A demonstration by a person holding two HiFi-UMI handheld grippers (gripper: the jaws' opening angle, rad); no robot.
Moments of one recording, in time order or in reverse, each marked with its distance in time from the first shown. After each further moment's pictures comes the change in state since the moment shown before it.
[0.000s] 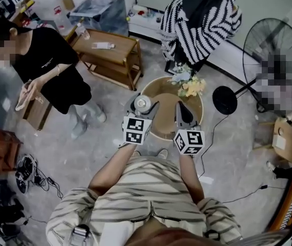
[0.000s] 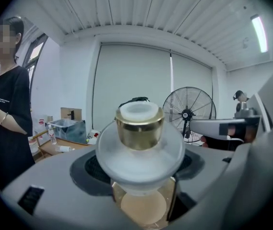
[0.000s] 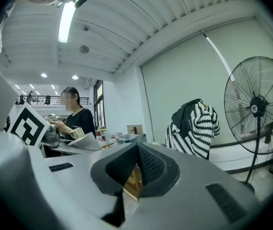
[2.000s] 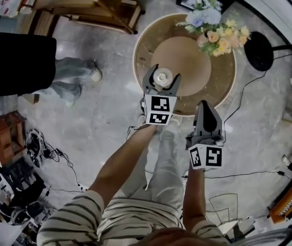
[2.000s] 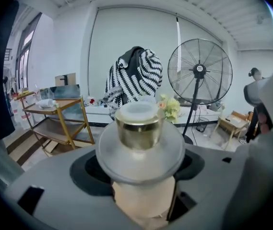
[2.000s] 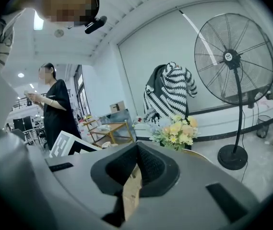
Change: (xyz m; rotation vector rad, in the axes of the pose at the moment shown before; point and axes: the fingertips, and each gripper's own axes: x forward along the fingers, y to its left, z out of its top) left arm 0.229 -0.019 -0.316 -0.010 0.261 0.039; right arm 0.017 -0.121 -0.277 0.154 0.192 -0.135
